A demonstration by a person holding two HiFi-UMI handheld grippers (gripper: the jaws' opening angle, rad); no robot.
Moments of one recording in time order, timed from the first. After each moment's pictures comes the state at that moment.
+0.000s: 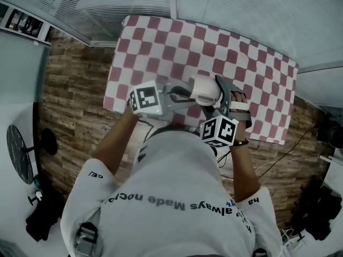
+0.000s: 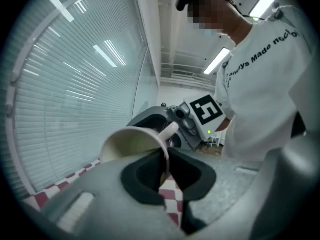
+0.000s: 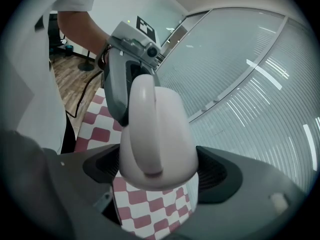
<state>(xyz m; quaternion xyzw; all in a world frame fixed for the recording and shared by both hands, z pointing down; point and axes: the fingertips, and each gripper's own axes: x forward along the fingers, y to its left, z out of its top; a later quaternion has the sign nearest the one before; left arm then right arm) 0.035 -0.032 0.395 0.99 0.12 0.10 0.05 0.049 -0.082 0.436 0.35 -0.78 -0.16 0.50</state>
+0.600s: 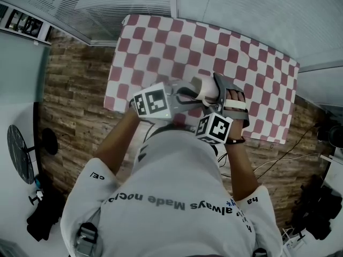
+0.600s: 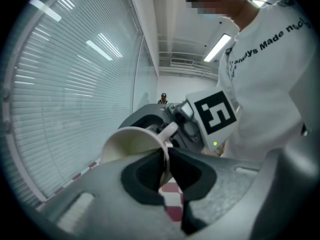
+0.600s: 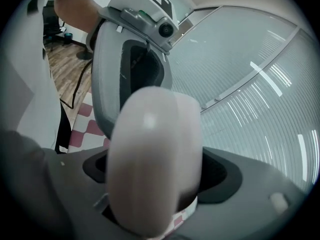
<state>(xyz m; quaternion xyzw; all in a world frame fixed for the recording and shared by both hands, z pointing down) 0.048 -0.027 0.394 0.98 0.11 0.16 0.01 0.044 -0.091 0.444 0.36 -0.74 -0.18 0.54</state>
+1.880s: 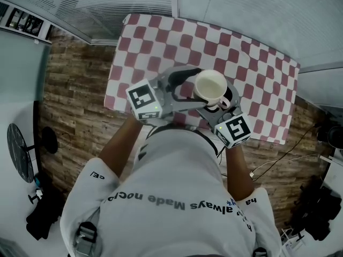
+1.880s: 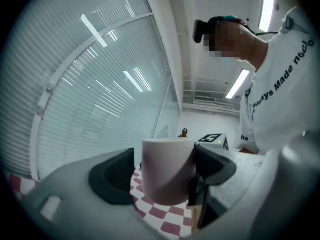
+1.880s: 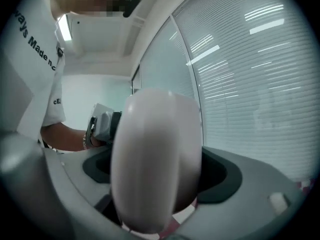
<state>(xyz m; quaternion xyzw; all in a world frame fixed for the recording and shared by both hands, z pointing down) 0.033 -0.075 0.329 0.99 -0.03 -0.05 0.13 0.017 -0.082 0.372 0.37 -0.93 0.08 0.06</state>
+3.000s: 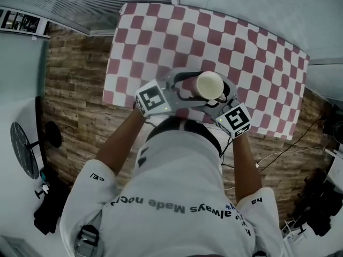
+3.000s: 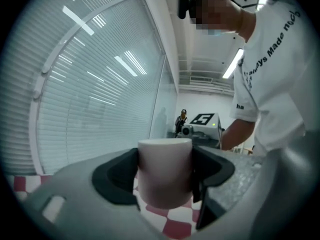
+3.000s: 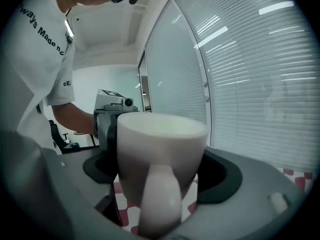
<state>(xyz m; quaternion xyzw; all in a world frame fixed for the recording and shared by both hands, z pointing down) 0.048 -0.073 0.434 1.00 0.00 0.05 0.08 0.017 -0.086 0.476 0.30 -0.94 0.12 0.13</state>
